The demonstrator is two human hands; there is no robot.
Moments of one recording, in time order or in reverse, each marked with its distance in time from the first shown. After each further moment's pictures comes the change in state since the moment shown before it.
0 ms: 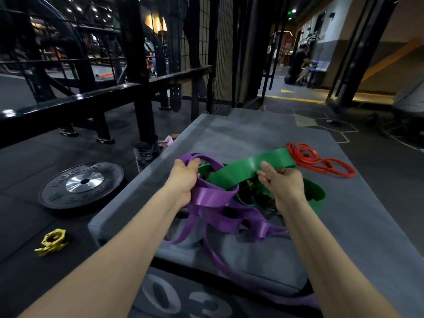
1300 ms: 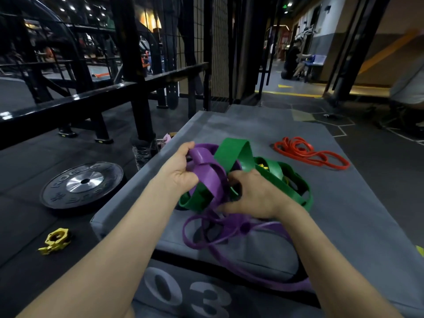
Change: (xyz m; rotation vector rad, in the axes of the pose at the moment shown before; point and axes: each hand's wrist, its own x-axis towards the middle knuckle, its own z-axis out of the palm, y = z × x) left_hand -0.031 0.039 0.002 -0.572 -0.175 -0.459; right_hand -0.042 -0.009 -0.001 -1.238 -0.727 -0.470
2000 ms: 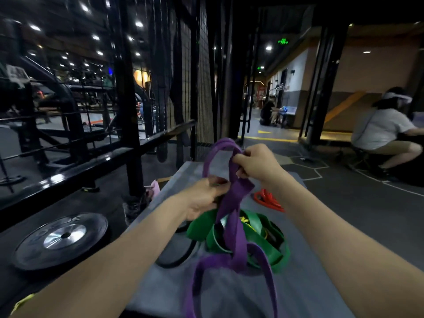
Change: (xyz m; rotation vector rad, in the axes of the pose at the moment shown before) left_hand -0.051 0.012 0.089 0.938 -0.482 0.235; right_hand 0.038 -0.046 -0.161 0.378 0.478 0.225
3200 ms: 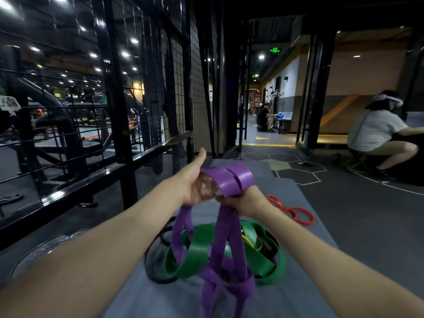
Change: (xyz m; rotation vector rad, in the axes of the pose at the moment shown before) left_hand 0.035 0.056 -0.003 -0.266 0.173 -0.248; right_hand -0.020 0.043 0.007 0.012 -0.159 0.045
